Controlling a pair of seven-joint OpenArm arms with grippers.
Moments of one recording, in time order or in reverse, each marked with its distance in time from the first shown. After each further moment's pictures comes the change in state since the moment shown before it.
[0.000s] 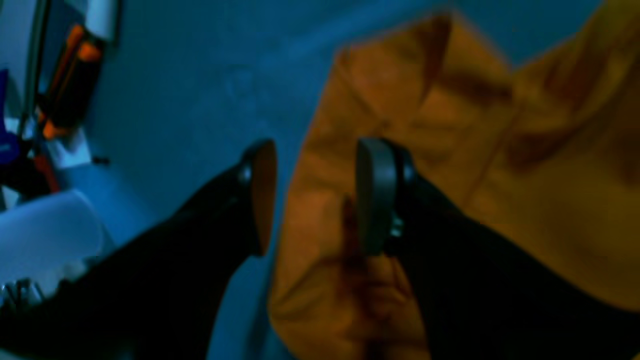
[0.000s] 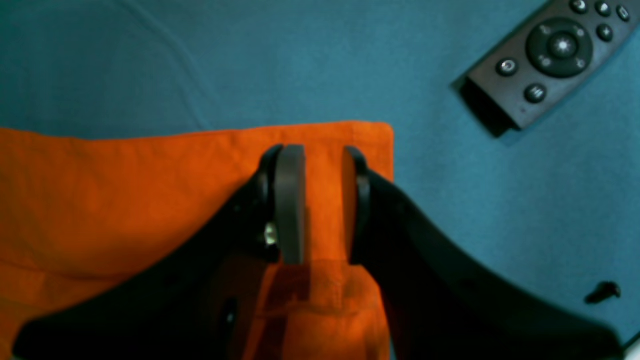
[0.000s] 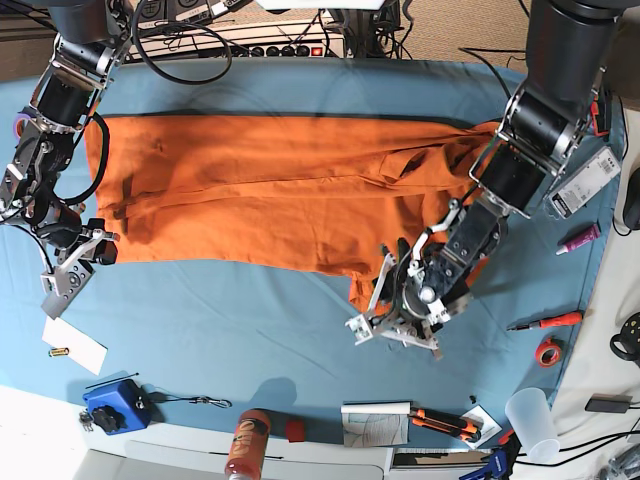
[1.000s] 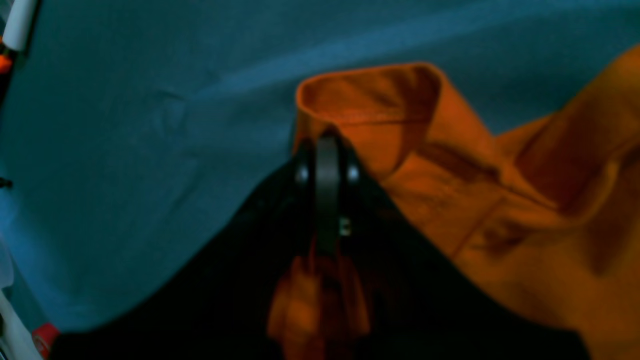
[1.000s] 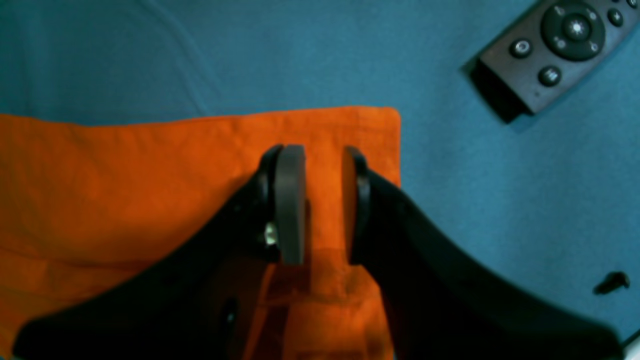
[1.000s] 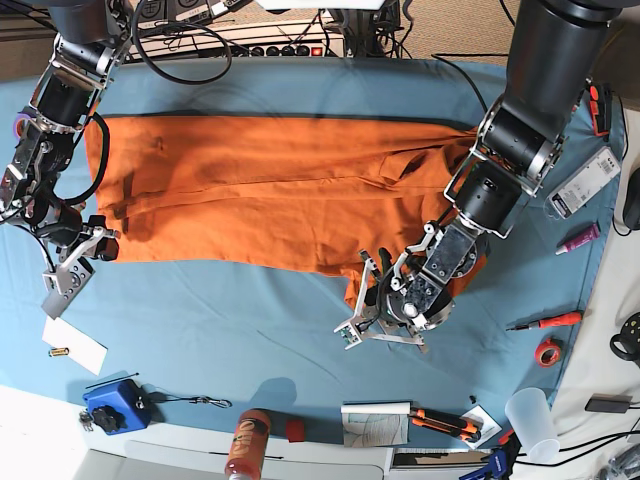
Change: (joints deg) left arm -3.8 6.7 -0.3 -17.1 -2.3 -0.7 -4.3; right arm 0.0 0.0 0.0 0.0 0.7 0.0 -2.3
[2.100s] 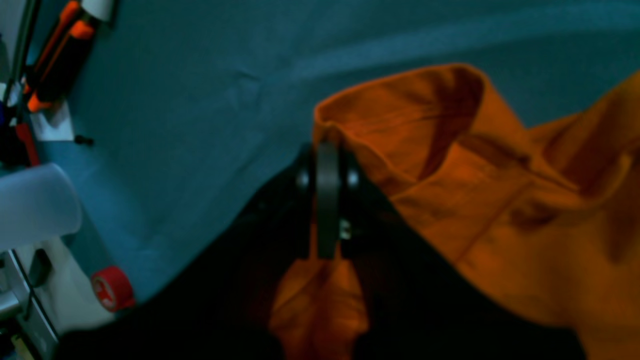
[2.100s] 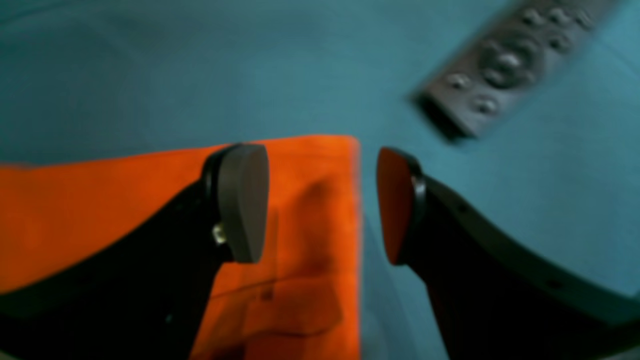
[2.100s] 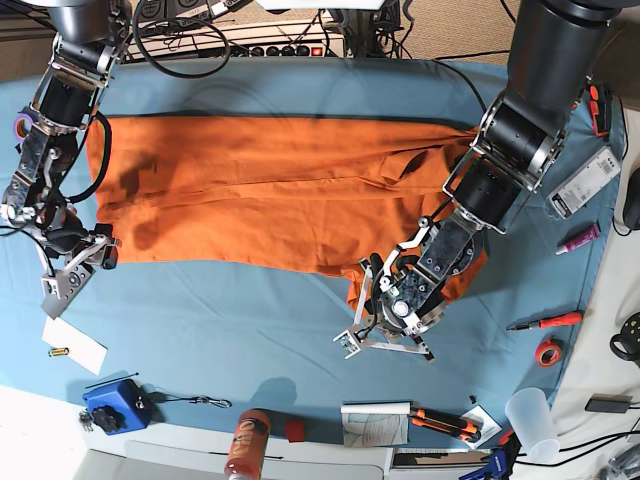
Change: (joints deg) left arm 1.1 -0.7 0.1 9.5 3.5 7.3 9.2; right arm -0.3 0.5 -4.3 -0.2 -9.3 -6.9 9.7
